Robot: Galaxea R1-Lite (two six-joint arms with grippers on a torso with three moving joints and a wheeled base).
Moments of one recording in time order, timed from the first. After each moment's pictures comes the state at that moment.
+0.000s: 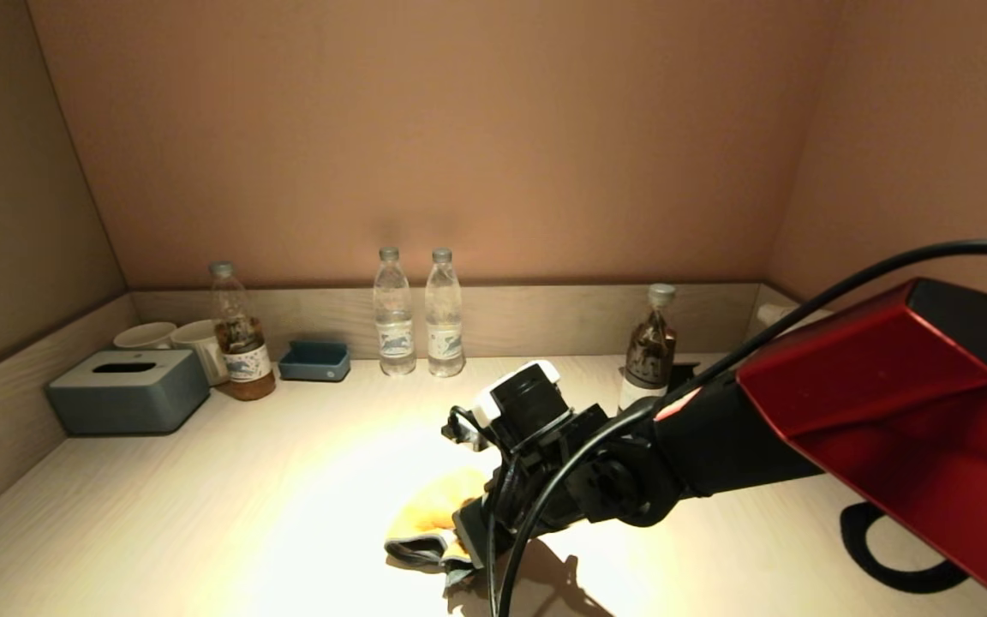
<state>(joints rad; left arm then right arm) 0.02 0.00 0.00 -0.01 0.01 -0.05 0.71 2.06 -1.19 0.03 0.17 0.08</state>
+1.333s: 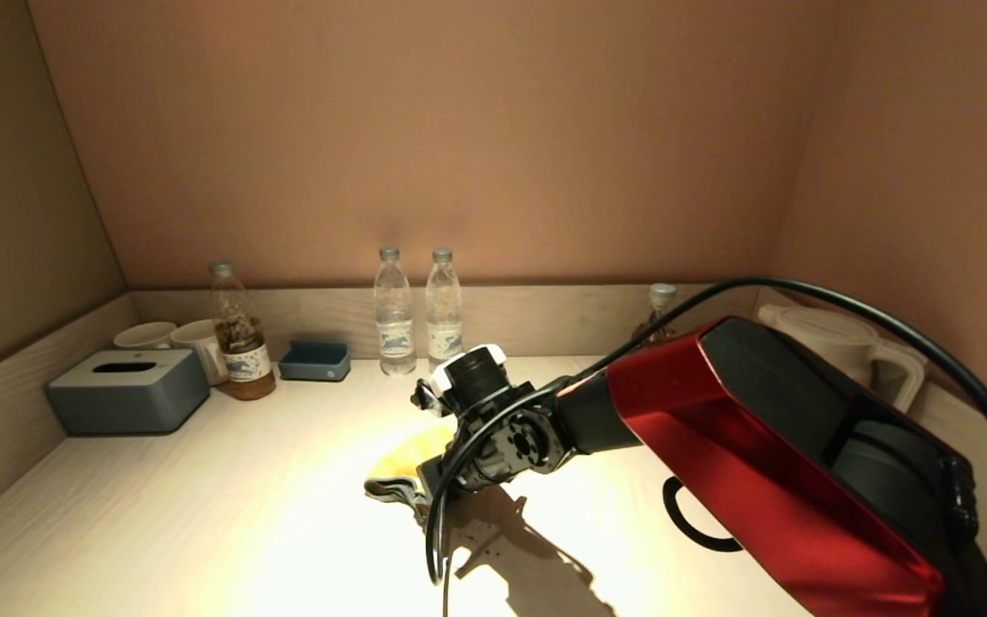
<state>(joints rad) 0.02 0.00 0.00 -0.01 0.01 -0.05 0.67 2.35 -1.61 0.12 0.12 0.08</state>
